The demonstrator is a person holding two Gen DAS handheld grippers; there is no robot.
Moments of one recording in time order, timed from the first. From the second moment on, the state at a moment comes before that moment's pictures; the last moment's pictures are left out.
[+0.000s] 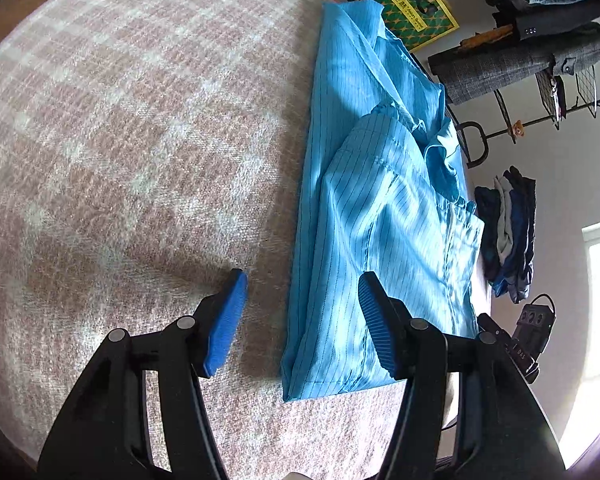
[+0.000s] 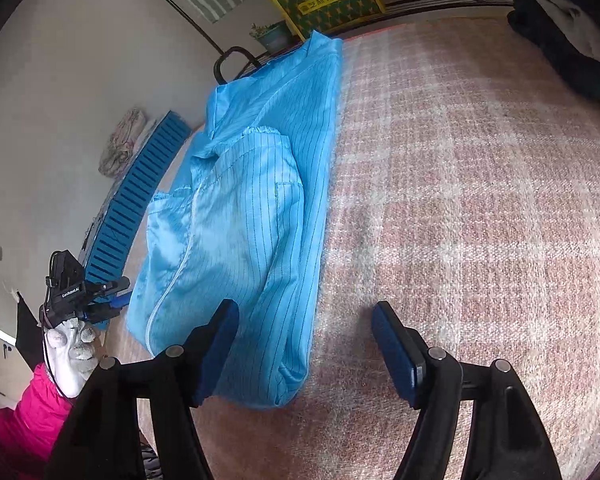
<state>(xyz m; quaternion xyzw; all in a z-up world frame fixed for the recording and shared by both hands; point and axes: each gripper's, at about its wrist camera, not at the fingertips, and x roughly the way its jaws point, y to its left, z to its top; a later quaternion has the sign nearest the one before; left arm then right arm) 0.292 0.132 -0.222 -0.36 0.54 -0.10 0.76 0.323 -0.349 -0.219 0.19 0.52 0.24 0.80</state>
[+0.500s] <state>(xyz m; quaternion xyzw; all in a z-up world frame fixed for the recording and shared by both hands) 0.315 0.106 -0.206 -0.25 0.55 -0.12 0.78 0.296 -0.303 -0.229 0.22 0.56 0.26 0.75</state>
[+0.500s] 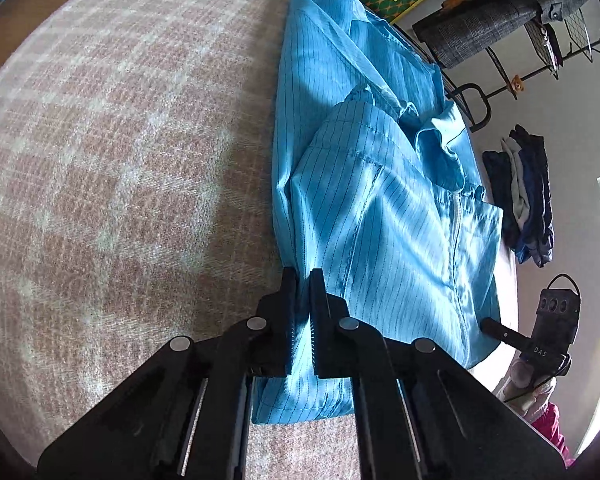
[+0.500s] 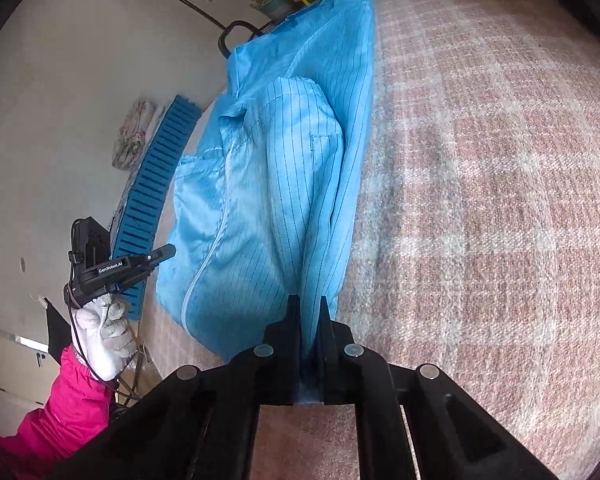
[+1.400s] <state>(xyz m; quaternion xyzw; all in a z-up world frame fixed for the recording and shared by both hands) 0.441 0.139 -0.138 -0.18 0.47 -0.14 0.85 0.457 -0.239 -0.091 0.06 0.47 0.32 0.82</state>
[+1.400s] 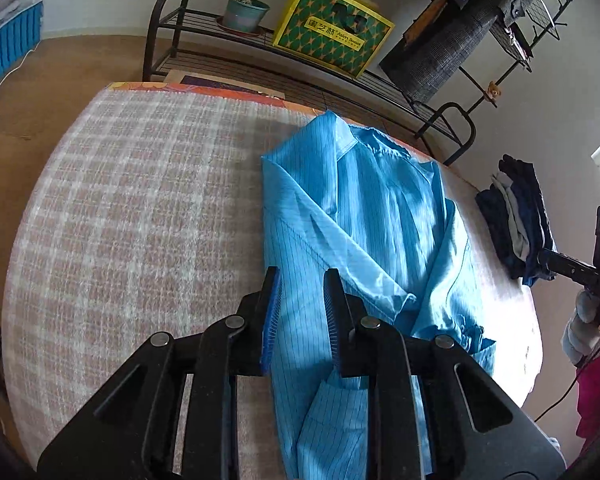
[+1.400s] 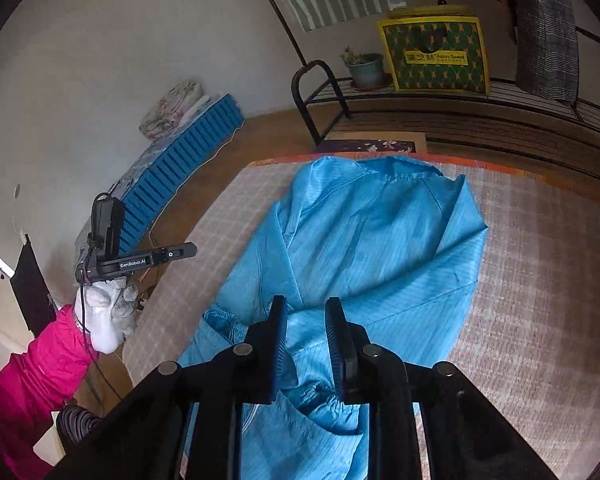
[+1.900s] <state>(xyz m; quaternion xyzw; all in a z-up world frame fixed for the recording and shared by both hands) 0.553 0.115 -0.217 -0.23 0.47 -0.14 0.84 0.650 -0.081 -0.228 0.10 0.54 0.36 0.76</state>
